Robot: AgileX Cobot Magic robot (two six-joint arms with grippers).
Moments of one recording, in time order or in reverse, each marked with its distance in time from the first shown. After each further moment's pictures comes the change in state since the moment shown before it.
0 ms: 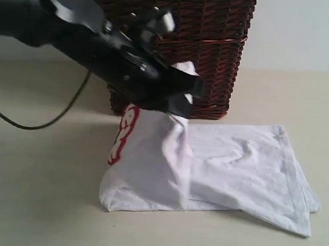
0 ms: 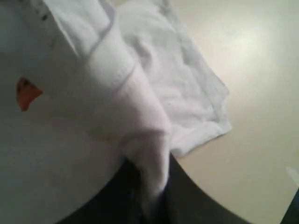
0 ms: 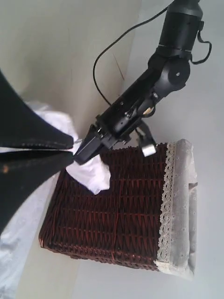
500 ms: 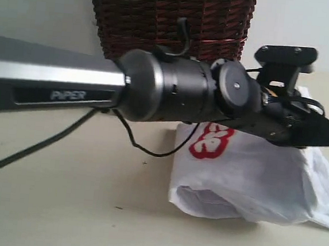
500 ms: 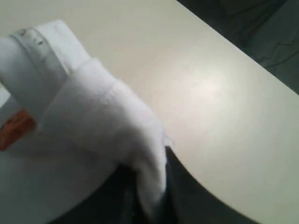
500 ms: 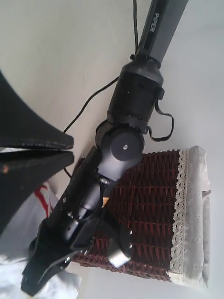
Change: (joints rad) left arm -0.352 0.396 -0.394 -0.073 -0.406 0.047; right arm 0.000 0.000 0.002 0.002 0.045 0.000
